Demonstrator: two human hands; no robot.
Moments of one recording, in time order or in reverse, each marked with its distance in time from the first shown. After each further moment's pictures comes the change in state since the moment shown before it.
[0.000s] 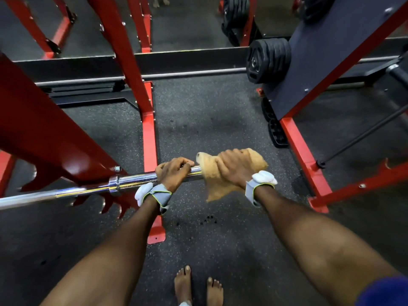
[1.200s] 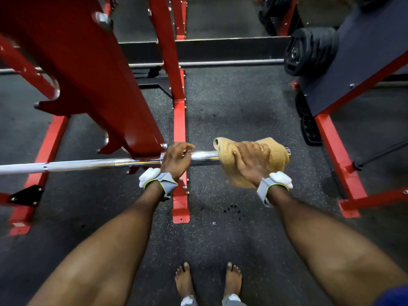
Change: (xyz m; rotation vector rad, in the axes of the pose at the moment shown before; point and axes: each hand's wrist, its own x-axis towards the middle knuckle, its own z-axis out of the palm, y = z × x) left_hand -0.032 -0.099 -0.078 -0.091 0.176 0.192; right_hand -0.014 -0.093 0.017 0.099 0.006 0.081
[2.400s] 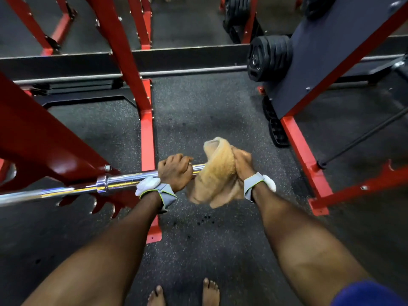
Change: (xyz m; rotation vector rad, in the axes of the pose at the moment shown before) left_hand 0.033 0.090 0.122 0.377 -0.142 0.083; right_hand 0.037 0.116 0.002 1.252 0.011 0.851
